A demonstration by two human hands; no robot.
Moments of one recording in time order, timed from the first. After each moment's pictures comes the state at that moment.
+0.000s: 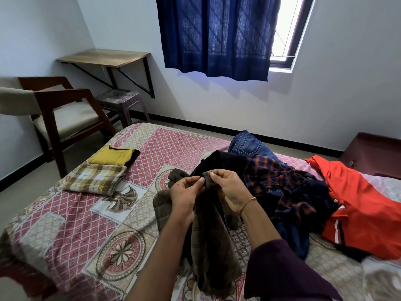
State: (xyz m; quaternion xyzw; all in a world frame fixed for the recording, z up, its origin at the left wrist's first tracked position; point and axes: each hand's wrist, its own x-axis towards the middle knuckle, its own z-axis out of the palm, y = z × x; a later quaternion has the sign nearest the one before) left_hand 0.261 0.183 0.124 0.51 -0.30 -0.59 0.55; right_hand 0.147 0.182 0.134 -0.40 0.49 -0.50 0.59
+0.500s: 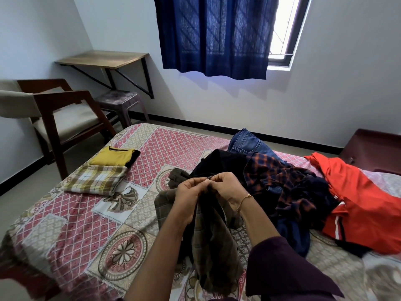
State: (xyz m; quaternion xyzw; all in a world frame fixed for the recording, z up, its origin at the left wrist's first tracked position) left_hand 0.267 0.186 0.117 0.46 -0.36 -0.66 0.47; right_hand 0.149 0.178 0.124 -0.47 0.61 -0.40 0.50
